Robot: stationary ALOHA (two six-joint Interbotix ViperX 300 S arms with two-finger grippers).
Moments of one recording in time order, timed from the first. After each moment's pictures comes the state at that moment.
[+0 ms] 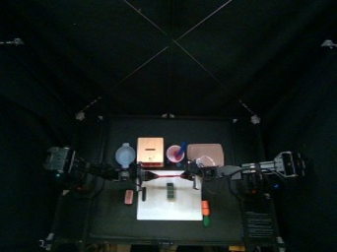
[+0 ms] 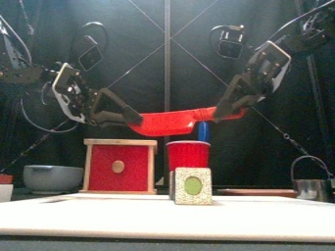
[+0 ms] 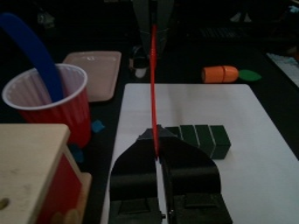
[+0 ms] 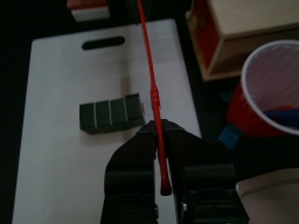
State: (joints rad) left arm -0.05 0.00 1.06 -0.15 -0.87 0.10; right arm -0.04 -0.29 0.88 -0.13 0.02 0.21
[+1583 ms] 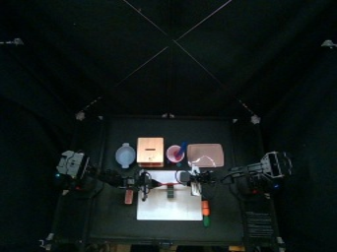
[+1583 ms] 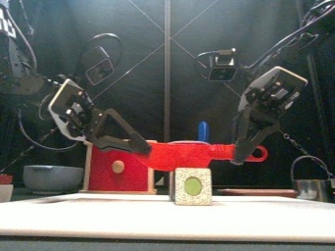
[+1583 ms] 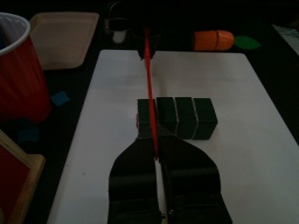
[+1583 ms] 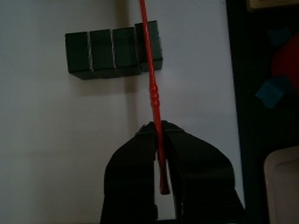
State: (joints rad) left arm -0.18 0.18 0.98 -0.26 -0.84 0.09; right arm 0.02 -0.11 0.81 -0.13 0.22 0.21
